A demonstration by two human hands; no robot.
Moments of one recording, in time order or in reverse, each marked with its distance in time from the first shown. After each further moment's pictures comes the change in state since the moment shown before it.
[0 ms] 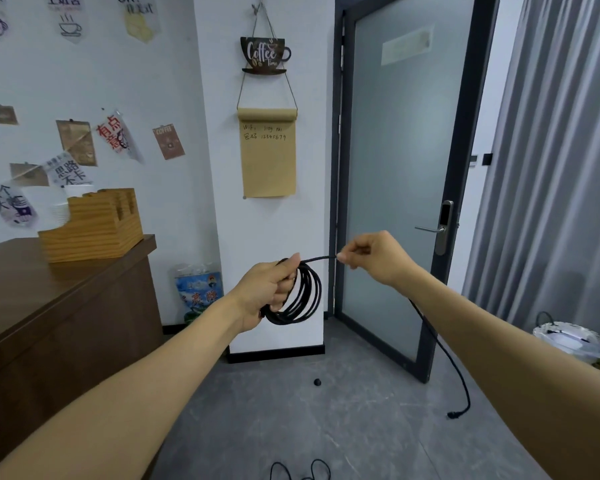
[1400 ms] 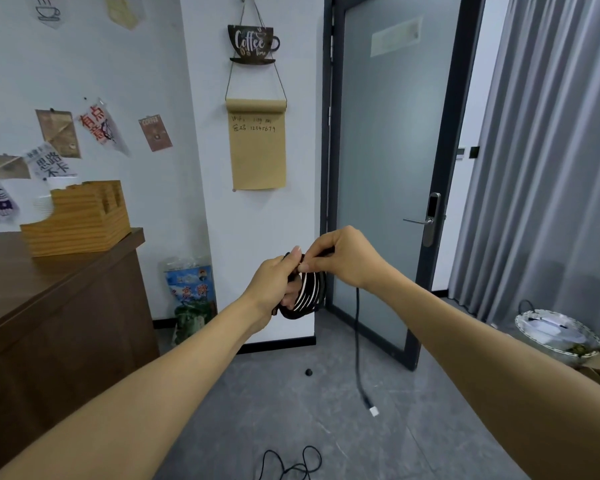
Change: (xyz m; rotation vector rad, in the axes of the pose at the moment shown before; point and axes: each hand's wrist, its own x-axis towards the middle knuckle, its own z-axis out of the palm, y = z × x) left_hand -0.004 -0.010 0.033 0.081 0.043 0.079; right_hand -0.024 -0.030 0.020 0.015 -0.088 -0.184
